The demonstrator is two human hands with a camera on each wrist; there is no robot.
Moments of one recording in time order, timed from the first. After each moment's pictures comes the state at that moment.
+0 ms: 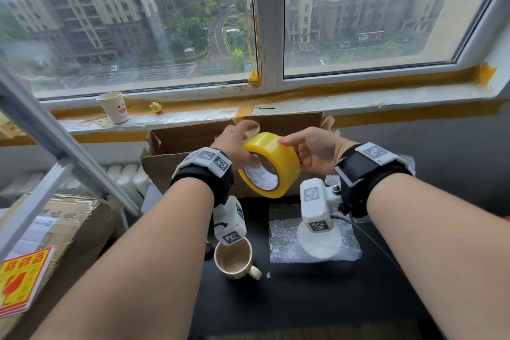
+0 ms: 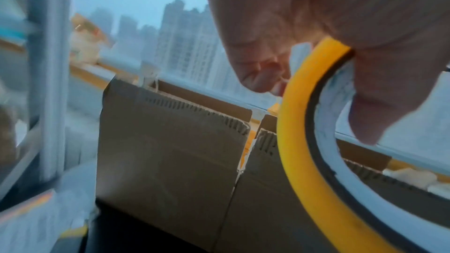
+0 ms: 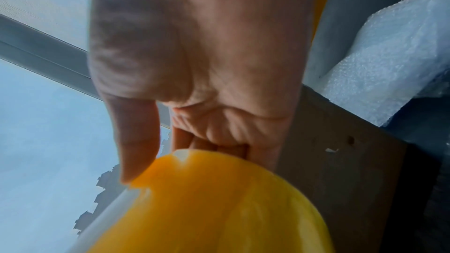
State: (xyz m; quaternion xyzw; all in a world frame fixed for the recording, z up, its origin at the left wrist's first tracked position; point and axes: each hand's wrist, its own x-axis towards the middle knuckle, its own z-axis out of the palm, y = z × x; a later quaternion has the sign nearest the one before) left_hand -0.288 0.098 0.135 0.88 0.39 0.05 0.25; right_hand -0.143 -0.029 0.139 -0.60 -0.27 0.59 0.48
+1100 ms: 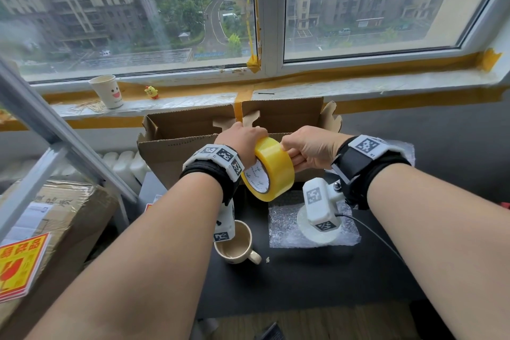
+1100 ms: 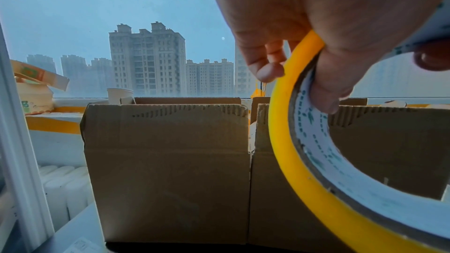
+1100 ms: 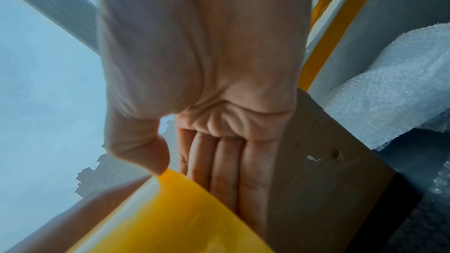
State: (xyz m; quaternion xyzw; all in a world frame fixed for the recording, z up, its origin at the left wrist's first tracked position) left_hand -0.284 0.086 0.117 0.95 0.30 -0.06 0.03; right_hand -0.158 -0.025 0.122 -0.68 -0.33 0.53 0.38
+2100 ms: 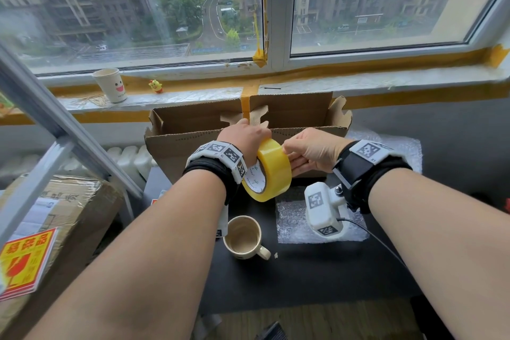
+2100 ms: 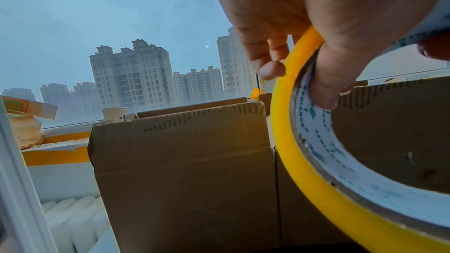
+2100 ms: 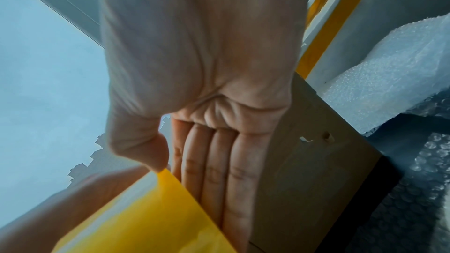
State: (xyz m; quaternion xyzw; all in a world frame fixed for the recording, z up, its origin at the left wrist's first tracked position) left_hand -0.298 0.097 0.111 0.96 0.25 -0.07 -0.02; right_hand -0.175 -0.018 0.107 -0.69 -0.34 0.52 0.38
